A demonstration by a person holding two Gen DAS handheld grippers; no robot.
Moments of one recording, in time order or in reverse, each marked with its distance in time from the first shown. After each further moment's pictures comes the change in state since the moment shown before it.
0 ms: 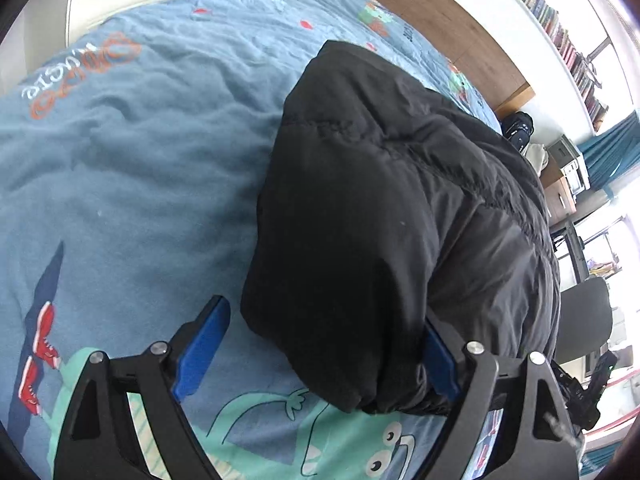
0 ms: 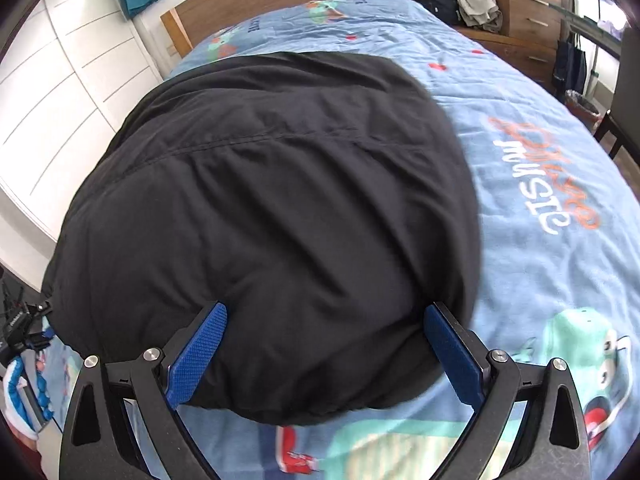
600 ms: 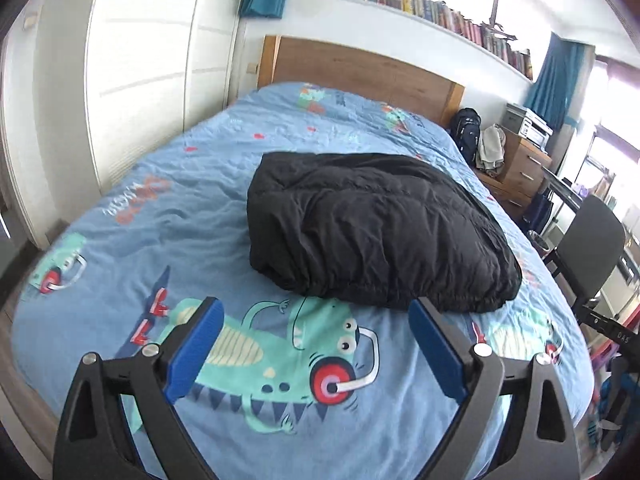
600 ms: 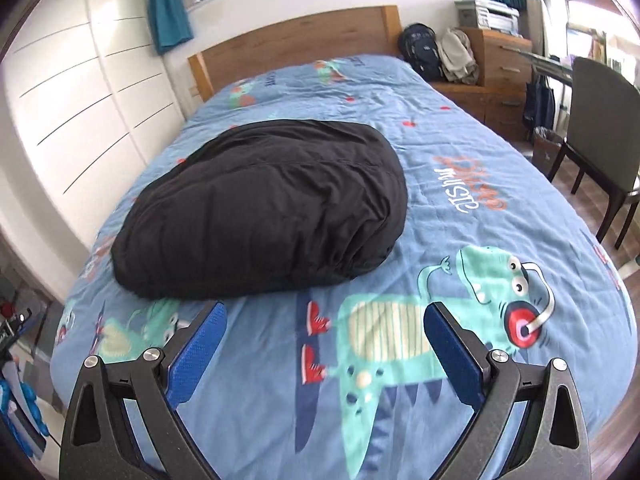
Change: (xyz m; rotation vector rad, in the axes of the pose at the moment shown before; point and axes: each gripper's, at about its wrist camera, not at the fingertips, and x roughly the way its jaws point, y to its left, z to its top) left arm -0.233 -0.084 -0.168 0.357 -0.336 0.092; right arm -0.196 0.025 -0.130 -0.038 -0.209 -0.006
